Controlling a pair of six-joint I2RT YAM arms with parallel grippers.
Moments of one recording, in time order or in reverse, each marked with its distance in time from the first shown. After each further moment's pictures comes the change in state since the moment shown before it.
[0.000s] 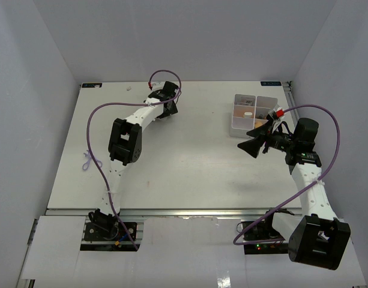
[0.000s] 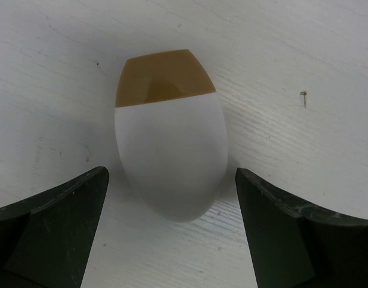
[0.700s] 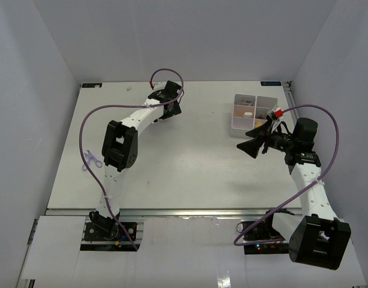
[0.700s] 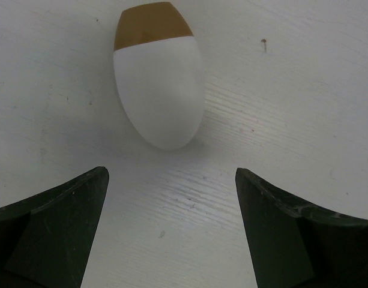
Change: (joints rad) left arm -0.052 -0.194 -0.181 0.026 0.030 -0.035; right arm 0.012 0.000 0.000 0.000 -0.005 0.000
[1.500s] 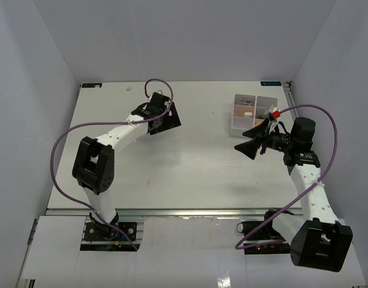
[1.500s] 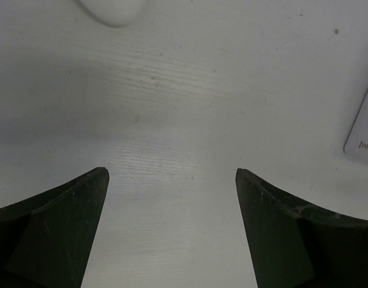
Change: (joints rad) left arm -0.020 -0.444 -0.540 0.230 0.313 0.032; right arm 0.041 -0.021 0.013 -0.021 -0.008 -0.016
